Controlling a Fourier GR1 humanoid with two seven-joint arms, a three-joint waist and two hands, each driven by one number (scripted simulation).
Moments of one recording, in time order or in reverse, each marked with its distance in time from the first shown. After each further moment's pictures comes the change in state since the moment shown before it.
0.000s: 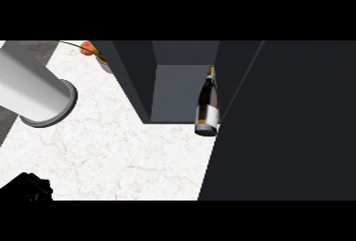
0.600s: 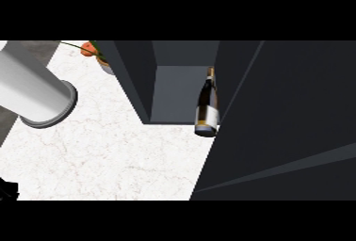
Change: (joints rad) left arm 0.090 0.099 0.147 0.046 0.100 -0.176 -0.023; right arm -0.170 0.129 0.273 -0.042 0.350 -0.164 0.123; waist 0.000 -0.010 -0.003
